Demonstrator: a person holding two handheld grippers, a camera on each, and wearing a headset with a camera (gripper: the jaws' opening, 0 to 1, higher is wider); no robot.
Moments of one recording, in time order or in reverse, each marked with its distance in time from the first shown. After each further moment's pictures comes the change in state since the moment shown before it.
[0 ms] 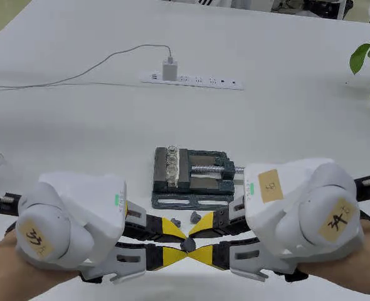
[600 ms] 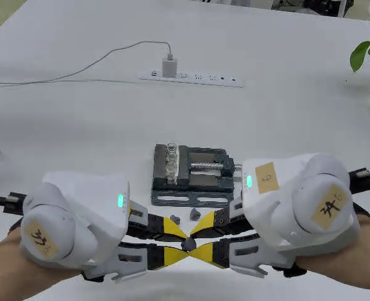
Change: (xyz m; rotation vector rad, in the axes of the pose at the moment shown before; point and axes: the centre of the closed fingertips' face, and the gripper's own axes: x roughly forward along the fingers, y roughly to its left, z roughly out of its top) left arm 0.004 -0.002 -0.003 0.006 0.006 -0.001; right arm 0.002 0.002 -0.005 0.045 0.018 0.019
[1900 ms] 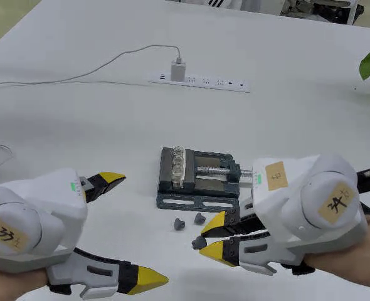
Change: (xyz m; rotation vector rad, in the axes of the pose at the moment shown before) left arm -0.047 0.052 -0.039 -0.264 -0.009 0.352; right arm -0.003 -0.013 -0.007 0.006 0.029 -0.001
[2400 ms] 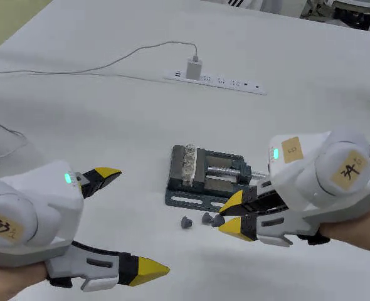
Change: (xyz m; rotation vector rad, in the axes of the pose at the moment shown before) left arm -0.012 0.006 -0.005 -0.084 -0.032 0.083; right arm -0.008 -0.042 -0.005 -0.069 0.078 0.009
